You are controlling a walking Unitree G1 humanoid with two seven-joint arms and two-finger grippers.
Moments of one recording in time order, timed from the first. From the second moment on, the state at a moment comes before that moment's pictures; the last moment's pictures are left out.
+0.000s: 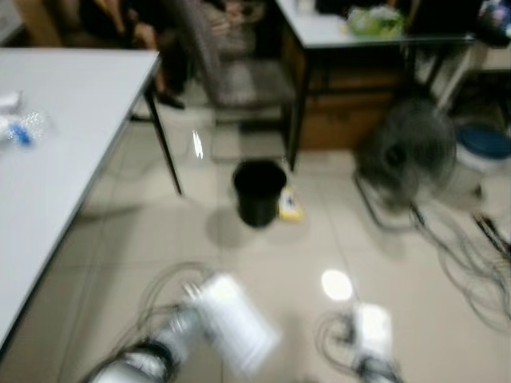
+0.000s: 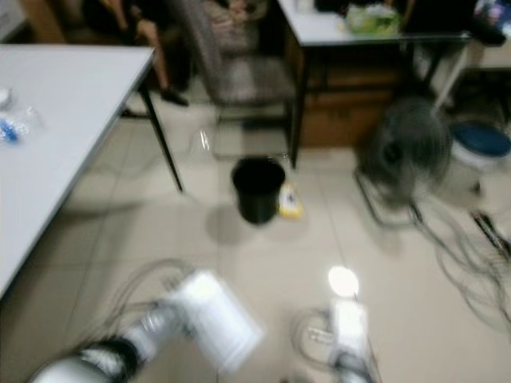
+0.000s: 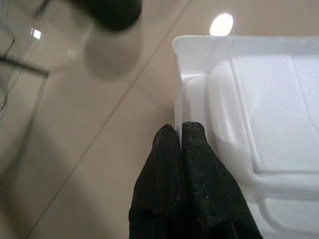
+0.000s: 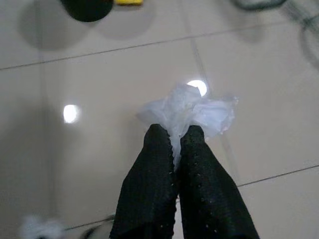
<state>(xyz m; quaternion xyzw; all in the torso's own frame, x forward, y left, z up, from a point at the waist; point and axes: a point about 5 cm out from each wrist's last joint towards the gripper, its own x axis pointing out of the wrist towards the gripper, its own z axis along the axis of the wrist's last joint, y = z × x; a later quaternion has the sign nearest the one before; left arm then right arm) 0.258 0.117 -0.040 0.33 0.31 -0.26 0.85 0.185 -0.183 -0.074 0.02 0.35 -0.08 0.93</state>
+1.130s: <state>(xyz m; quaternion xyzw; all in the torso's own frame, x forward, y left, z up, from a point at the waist) 0.260 0.119 -0.038 0.34 0.31 -0.27 0.85 0.190 -0.190 -0.071 0.00 0.34 -0.09 0.94</state>
